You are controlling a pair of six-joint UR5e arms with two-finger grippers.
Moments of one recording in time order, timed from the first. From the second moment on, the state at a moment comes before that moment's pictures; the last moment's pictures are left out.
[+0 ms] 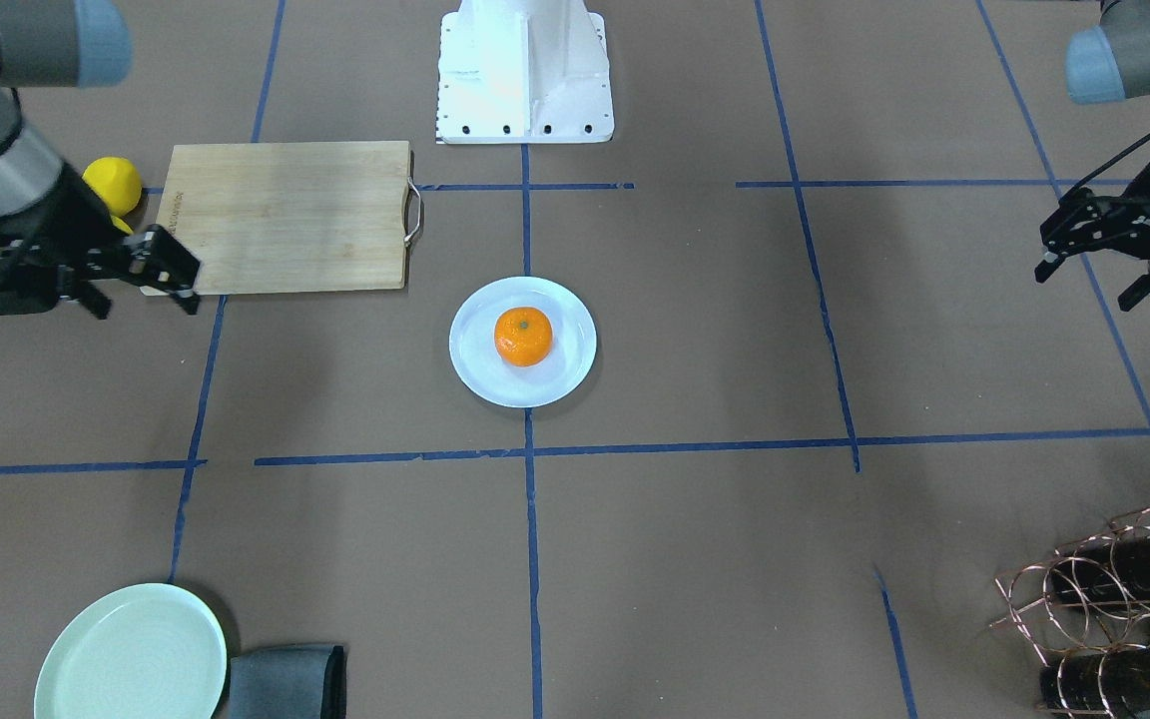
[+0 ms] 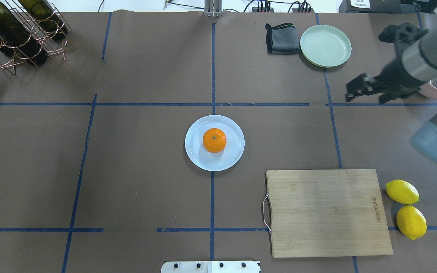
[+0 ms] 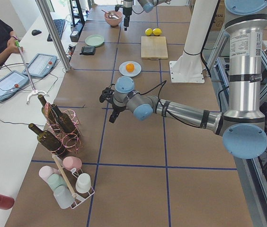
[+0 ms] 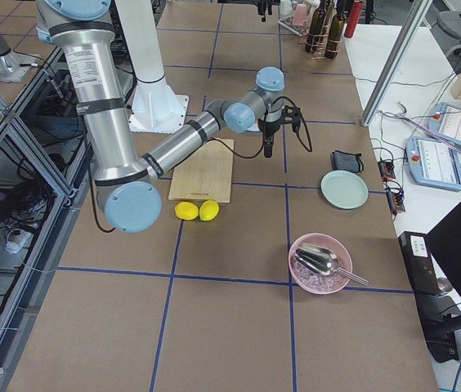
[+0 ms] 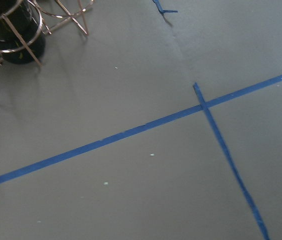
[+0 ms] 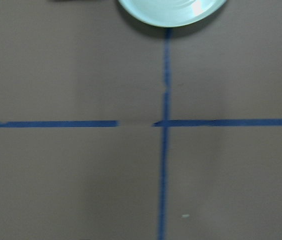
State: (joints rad) left arm -1.24 -1.51 -1.83 -2.03 -2.26 -0.26; right arm 1.07 -1.42 1.96 -1.51 2.22 0.72
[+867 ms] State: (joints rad) left arm -1.52 -1.52 -1.78 -1.62 -2.41 0.10; right arm 1.55 -1.64 1.78 -1.66 2.37 -0.18
